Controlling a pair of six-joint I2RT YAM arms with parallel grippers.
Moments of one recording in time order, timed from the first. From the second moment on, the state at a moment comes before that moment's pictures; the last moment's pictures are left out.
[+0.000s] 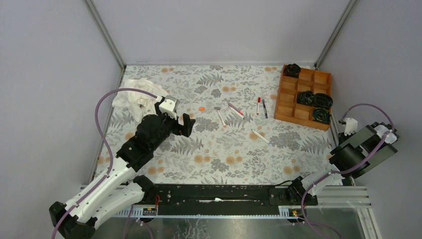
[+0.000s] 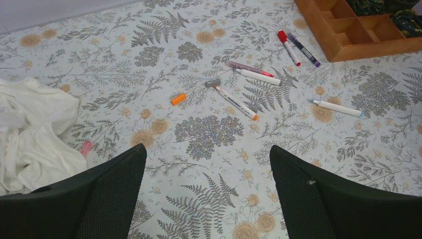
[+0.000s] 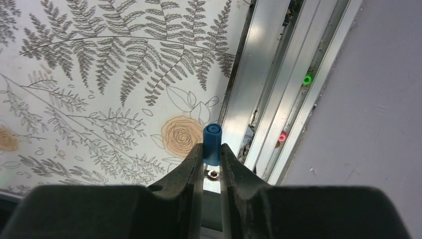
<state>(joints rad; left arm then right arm) -0.63 0.76 0.70 -0.18 -0.12 -0.12 -1.04 1.75 1.12 -0.91 -0.41 -1.23</state>
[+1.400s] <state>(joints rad) -0.63 0.72 0.69 -0.18 -0.12 -0.12 -0.63 1.64 0.91 -1.10 -0.83 -1.12</state>
